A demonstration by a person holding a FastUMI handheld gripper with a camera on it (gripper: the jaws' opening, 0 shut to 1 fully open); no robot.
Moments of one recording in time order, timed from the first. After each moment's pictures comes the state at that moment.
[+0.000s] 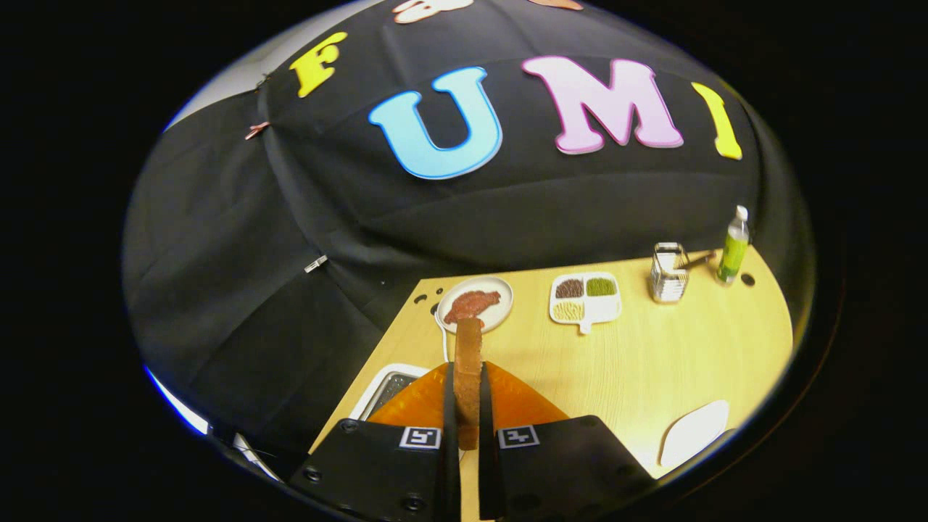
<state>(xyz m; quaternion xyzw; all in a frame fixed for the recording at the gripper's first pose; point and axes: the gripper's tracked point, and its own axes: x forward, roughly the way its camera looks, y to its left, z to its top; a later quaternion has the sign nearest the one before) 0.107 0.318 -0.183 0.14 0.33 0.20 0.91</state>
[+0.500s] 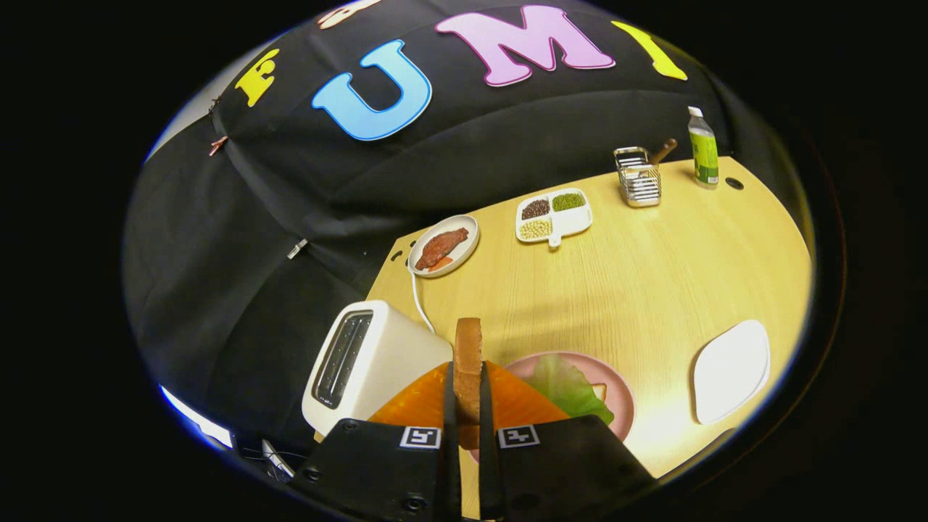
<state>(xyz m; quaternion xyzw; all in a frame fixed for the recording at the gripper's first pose) 0.058 0.277 -0.284 0.20 0.40 0.18 0.88</state>
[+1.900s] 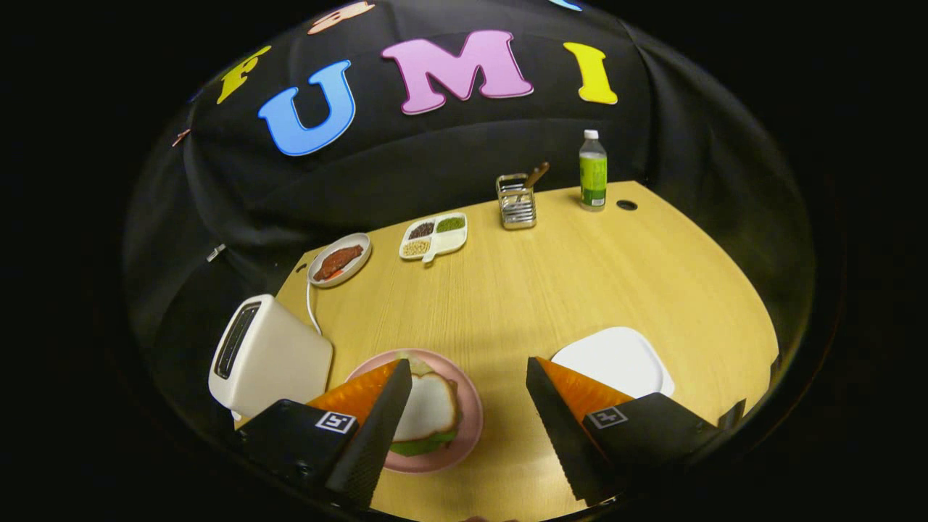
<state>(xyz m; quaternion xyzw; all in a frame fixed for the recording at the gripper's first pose) 0.045 0.126 -0.272 0.10 0.34 0.02 0.93</state>
